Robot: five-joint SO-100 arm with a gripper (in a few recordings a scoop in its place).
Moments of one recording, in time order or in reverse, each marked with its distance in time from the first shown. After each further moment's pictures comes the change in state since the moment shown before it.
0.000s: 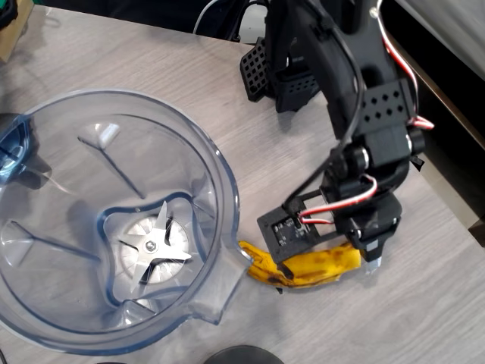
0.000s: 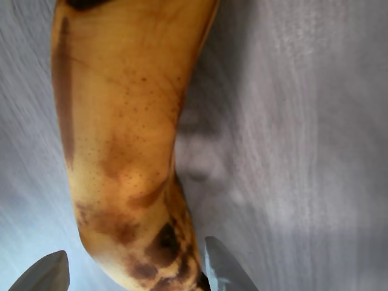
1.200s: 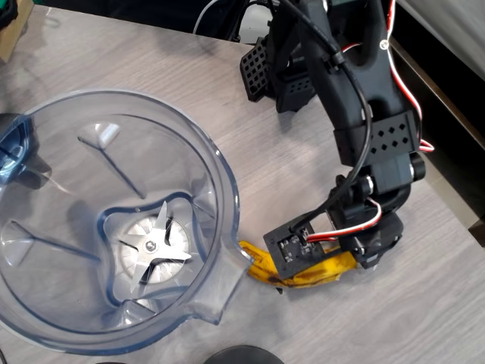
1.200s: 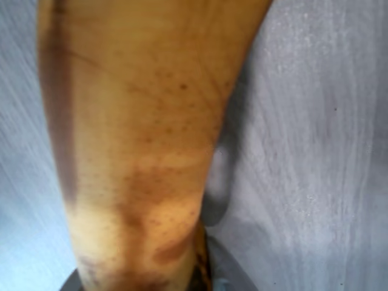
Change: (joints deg) arm -0.2 -8.8 -4.8 -2.9 -0.3
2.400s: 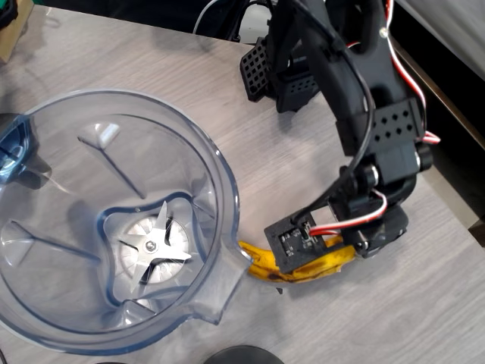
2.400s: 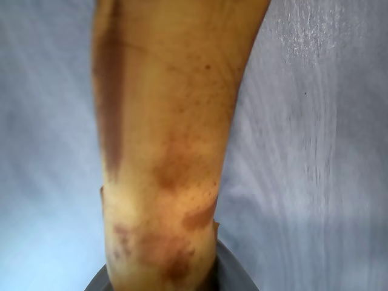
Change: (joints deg) arm -0.5 9.8 -0.3 6.3 1.1
